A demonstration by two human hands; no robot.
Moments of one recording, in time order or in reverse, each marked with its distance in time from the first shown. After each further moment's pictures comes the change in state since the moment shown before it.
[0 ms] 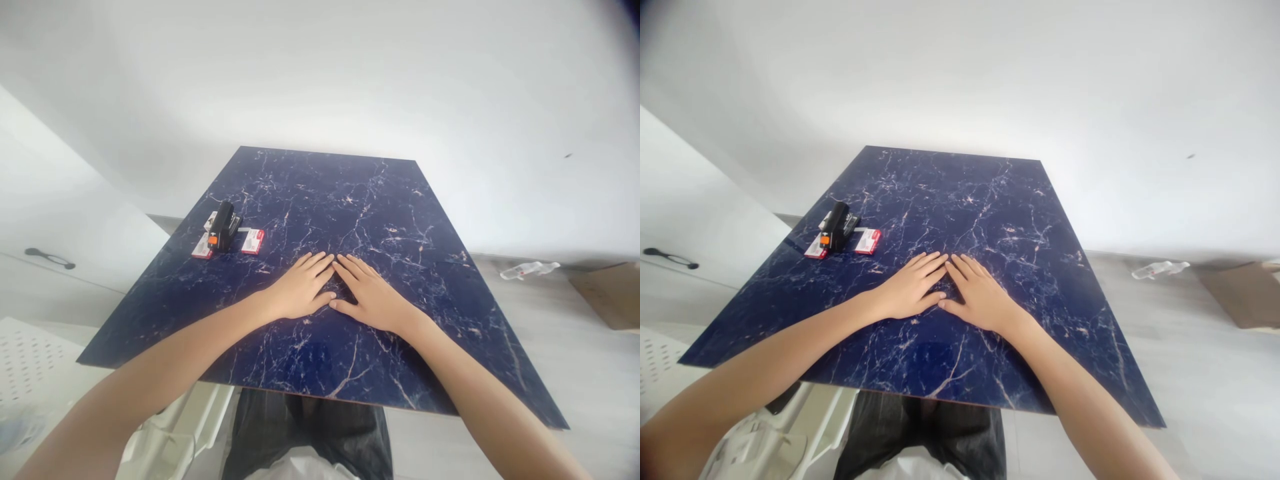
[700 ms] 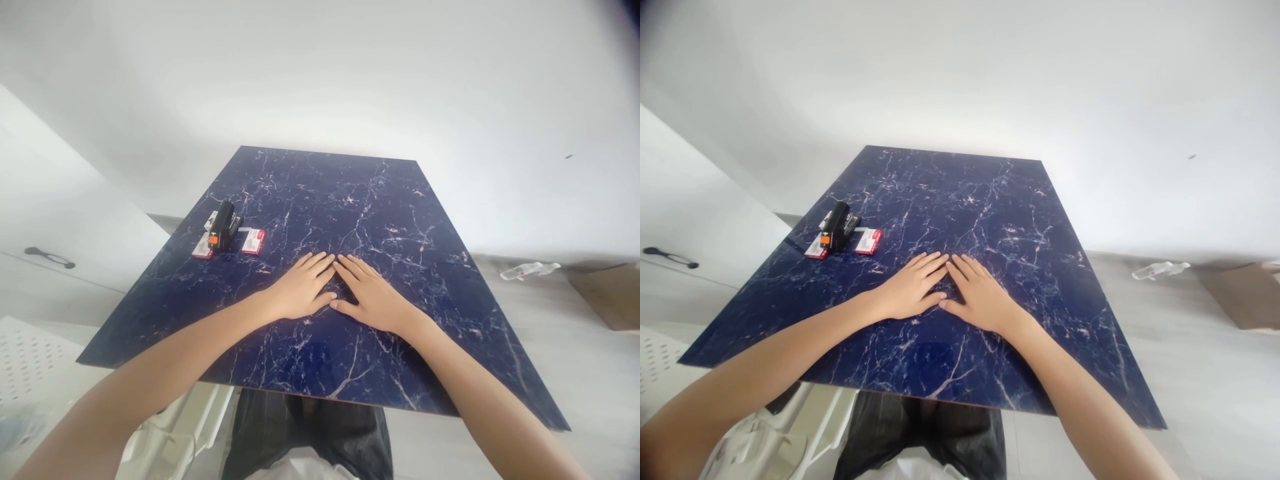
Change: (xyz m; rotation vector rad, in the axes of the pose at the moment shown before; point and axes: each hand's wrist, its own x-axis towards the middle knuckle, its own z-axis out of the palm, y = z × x) left_hand 0.000 0.001 -0.001 0.022 -0.015 -0.008; right_hand 0.001 -0.002 -0.001 -0.013 -0.014 0.009
